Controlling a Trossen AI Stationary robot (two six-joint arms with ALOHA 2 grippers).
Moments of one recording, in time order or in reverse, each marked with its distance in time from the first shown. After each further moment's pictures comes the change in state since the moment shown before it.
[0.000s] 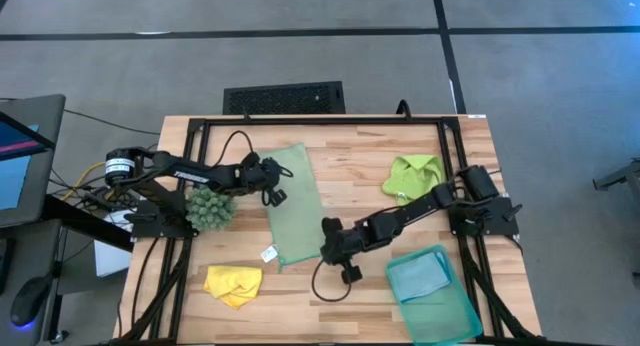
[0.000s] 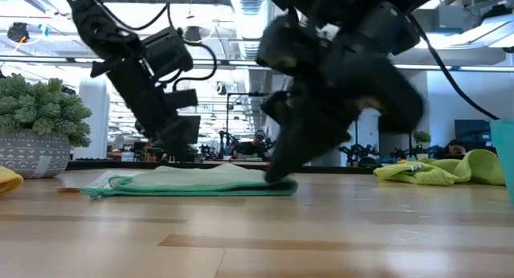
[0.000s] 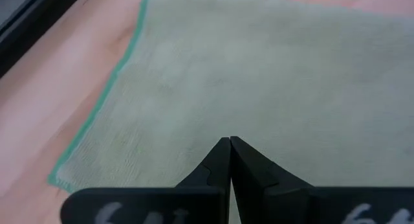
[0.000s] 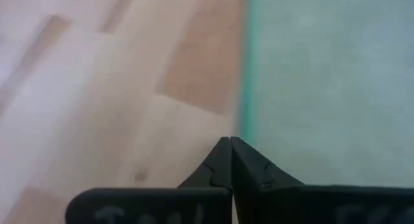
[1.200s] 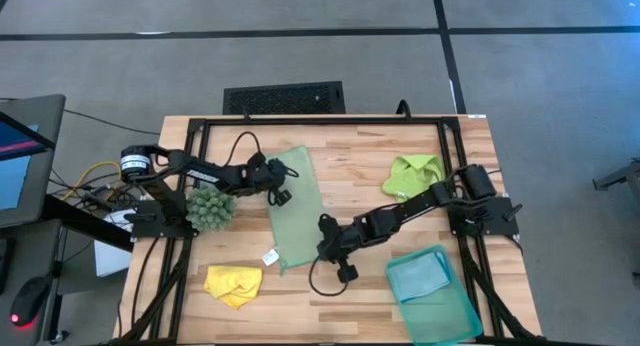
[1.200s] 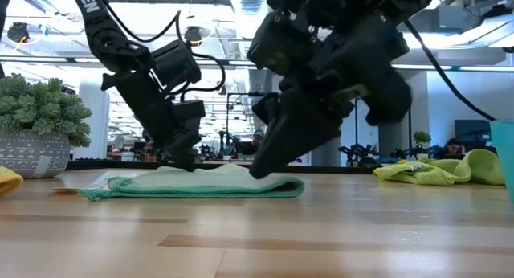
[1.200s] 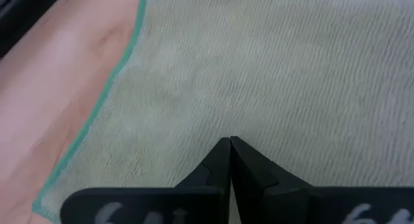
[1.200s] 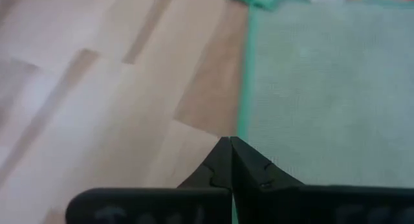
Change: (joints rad) left arm 0.011 0.121 0.025 0.097 -0.004 0.032; right arm -0.027 0.010 -0.004 0.089 -0.095 0.027
